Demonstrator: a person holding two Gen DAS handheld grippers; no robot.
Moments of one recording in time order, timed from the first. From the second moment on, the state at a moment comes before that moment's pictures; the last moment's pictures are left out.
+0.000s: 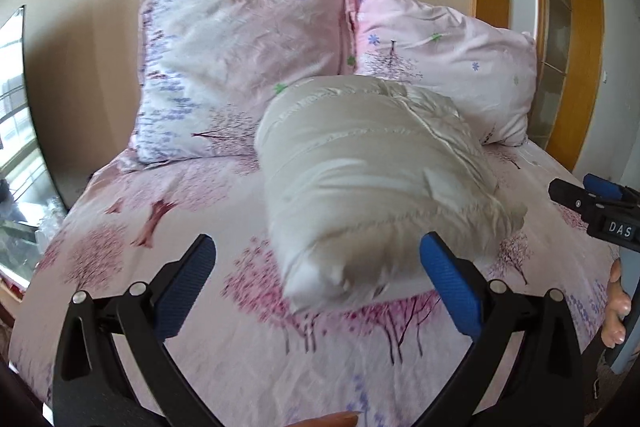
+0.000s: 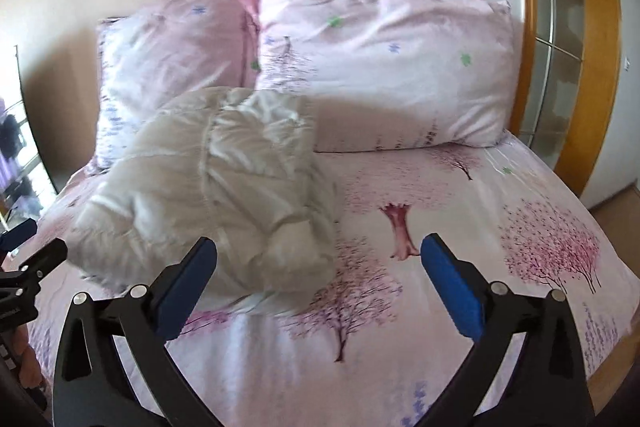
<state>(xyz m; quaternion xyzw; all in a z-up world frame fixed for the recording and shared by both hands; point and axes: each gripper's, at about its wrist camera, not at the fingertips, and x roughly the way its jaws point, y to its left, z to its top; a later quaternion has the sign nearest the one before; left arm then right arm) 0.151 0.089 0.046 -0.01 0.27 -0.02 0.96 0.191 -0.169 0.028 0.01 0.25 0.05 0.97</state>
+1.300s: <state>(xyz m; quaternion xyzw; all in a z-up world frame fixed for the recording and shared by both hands) 0.132 0.080 -0.002 0.02 0.43 0.02 0.90 0.167 -0.131 -0.041 -0.03 0.42 0.05 0.91</state>
